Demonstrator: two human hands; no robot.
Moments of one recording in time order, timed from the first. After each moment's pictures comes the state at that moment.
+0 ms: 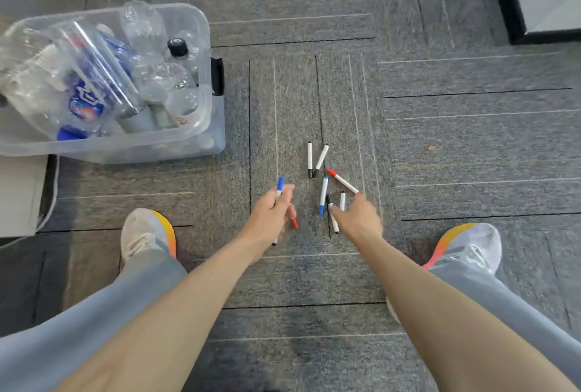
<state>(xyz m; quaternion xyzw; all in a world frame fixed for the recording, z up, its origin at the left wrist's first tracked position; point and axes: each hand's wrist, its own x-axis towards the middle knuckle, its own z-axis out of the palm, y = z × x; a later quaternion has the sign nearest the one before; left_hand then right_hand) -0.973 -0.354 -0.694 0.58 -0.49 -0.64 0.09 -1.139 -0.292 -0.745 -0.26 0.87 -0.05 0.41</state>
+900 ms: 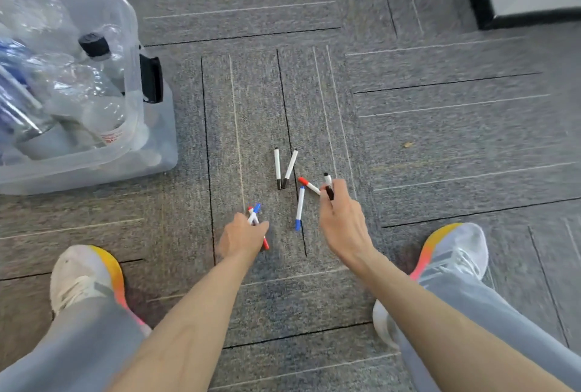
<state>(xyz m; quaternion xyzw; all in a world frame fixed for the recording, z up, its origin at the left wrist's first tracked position) -1.004 -0.365 -0.815 0.73 -0.56 -0.37 -0.14 -1.163 -0.296 -0.737 -0.37 0.82 -0.25 0.36</state>
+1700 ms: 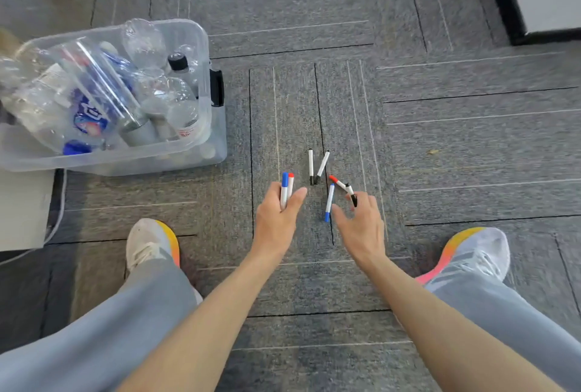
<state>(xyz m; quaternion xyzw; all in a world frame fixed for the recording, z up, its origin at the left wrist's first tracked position) -0.991 -0.347 -0.686 0.60 -0.56 -0.53 0.20 -1.131 -0.279 -0.736 -0.33 0.87 -0.23 0.30</state>
